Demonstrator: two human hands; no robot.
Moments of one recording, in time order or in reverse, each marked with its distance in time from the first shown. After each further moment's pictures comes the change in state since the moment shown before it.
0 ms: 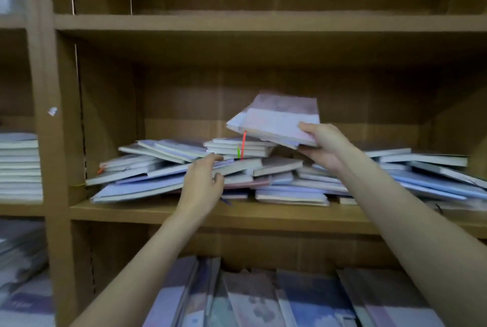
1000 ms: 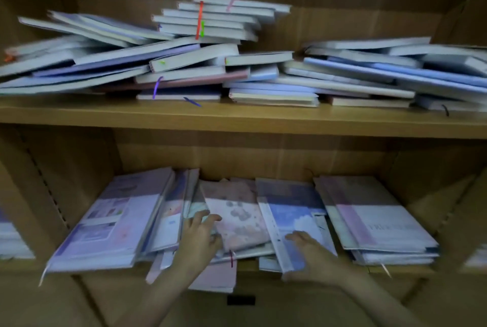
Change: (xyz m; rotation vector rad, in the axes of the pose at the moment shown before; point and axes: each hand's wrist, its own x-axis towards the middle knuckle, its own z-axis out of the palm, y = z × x) left_hand -0.204 -0.109 0.159 0.186 -0.646 -0.203; right_hand -0.115 0.281 -0.180 -1.453 -0.653 0.430
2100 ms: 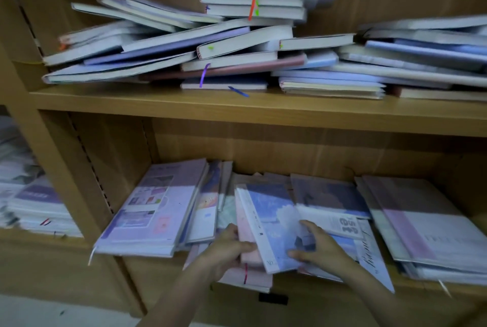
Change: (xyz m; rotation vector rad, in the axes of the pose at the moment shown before) left_hand -0.006 -0.014 -0.004 -1.115 -0.336 -0.534; right_hand 0.072 -0.018 0.035 0.563 0.151 -0.017
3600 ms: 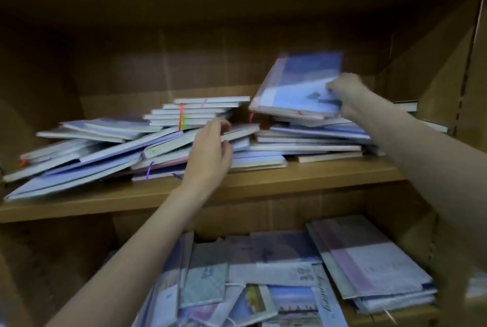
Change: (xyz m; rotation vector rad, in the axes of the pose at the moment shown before) left_hand -0.082 0.260 0.076 0.832 0.543 1.373; right_hand -0.088 -0.255 -0.297 0.738 0.840 -0.334
